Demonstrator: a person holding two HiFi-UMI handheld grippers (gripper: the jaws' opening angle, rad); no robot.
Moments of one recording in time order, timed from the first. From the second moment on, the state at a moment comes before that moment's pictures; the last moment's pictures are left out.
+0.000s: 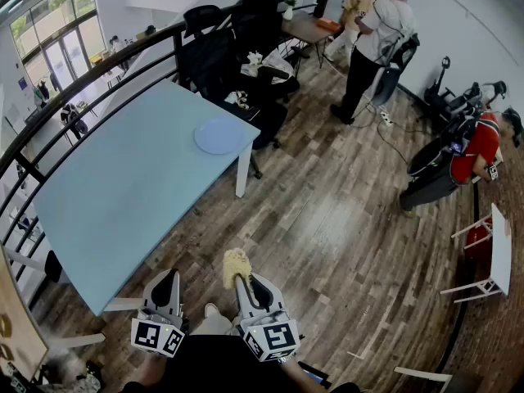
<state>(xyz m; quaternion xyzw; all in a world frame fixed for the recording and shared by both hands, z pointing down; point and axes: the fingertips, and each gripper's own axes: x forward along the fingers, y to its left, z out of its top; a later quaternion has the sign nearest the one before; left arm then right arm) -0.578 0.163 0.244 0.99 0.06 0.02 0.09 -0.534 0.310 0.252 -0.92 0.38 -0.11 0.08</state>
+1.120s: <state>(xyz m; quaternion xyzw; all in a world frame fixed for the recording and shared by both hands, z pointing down) -0.581 0.125 0.253 0.99 0.11 0.01 0.09 -0.561 0.275 0.254 -0.94 0.31 -0.09 0.07</state>
